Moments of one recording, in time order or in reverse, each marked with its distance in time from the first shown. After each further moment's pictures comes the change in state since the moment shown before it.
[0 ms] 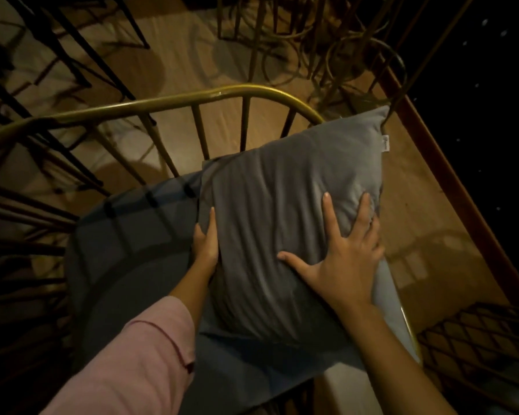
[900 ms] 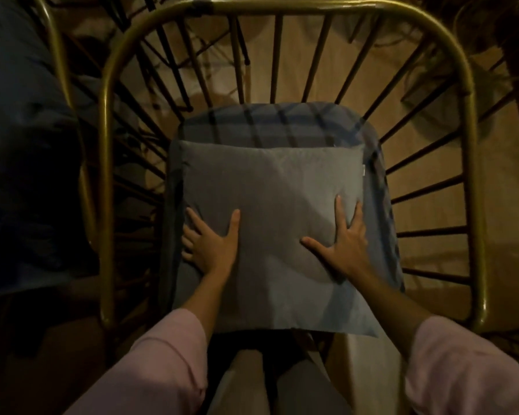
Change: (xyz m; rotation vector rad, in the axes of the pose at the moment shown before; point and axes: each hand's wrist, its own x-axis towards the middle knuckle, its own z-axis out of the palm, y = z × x) left_hand -0.133 -0.123 -0.175 0.667 0.597 0.020; right_hand -0.110 -0.008 0.138 0.250 -0.442 -0.136
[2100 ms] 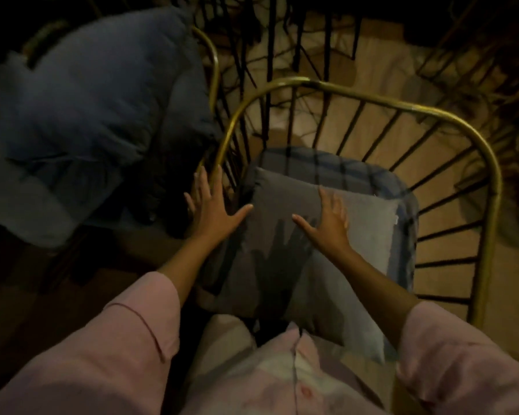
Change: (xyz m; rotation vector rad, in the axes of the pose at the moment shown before) left_hand 0.002 -0.019 -0.198 0.000 0.099 0.391; right_hand -0.029 -0.190 -0.064 0.021 -0.144 -0.378
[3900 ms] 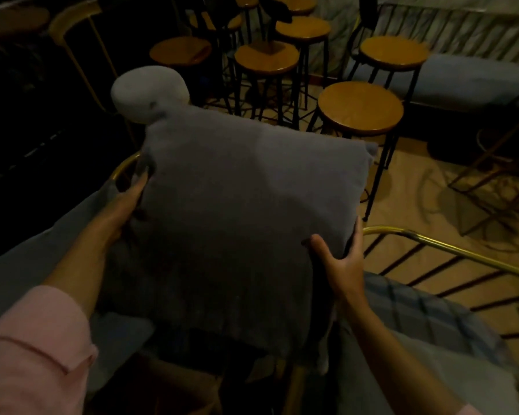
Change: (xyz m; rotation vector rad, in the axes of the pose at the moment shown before) left_hand 0.313 -0.224 -0.350 -0.853 0.118 -0.389; right_hand 0.156 -0.346 0.032 0.783 0.336 -0.215
